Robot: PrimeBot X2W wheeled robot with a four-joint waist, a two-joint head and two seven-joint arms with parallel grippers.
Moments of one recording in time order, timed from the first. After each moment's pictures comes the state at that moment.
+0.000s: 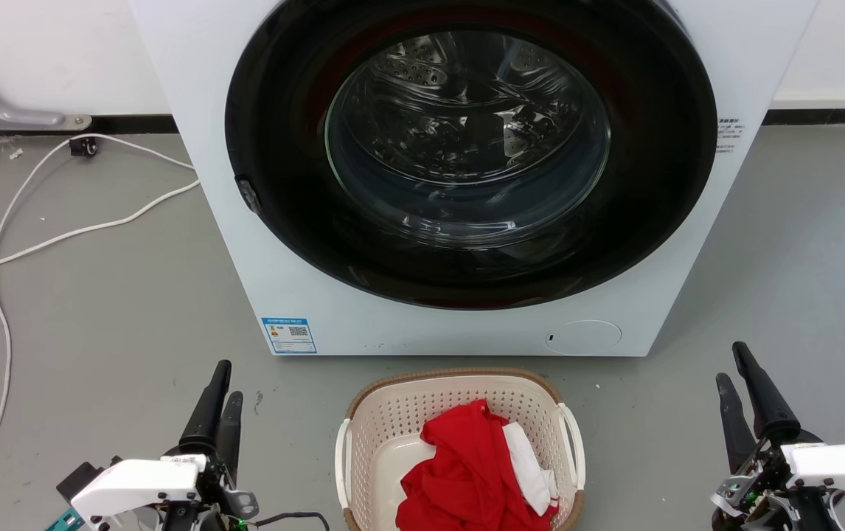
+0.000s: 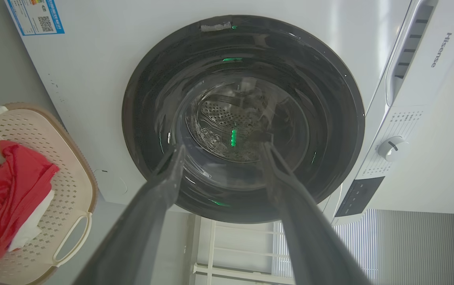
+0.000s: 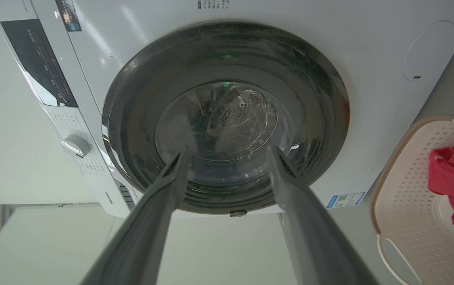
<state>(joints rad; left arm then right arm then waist) -0.07 0.05 0.07 0.27 -1.61 -0.13 0.08 -0.07 -0.05 -0.10 0.26 1.60 0.13 0.08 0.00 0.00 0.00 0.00</state>
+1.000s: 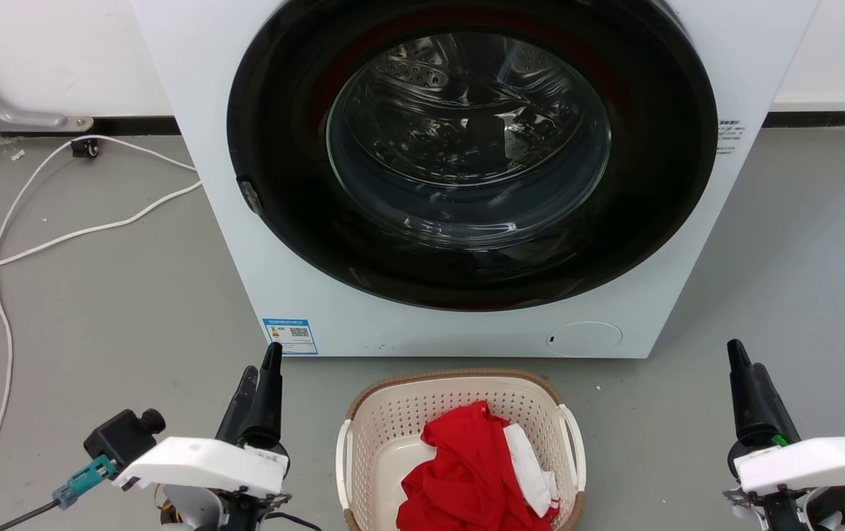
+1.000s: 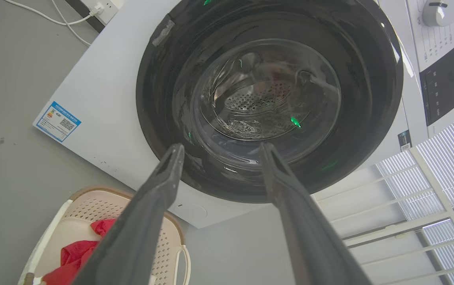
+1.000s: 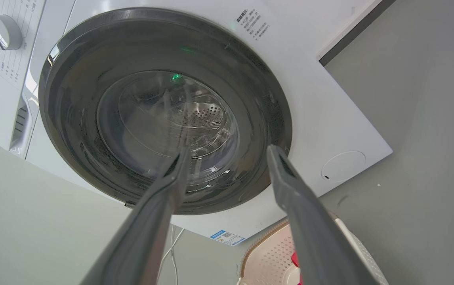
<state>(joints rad) -0.07 0.05 -0.05 0.19 -1.00 -0.12 -0.04 -0.04 -0.05 -0.09 0.19 0.90 0.13 -0.04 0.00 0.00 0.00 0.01</state>
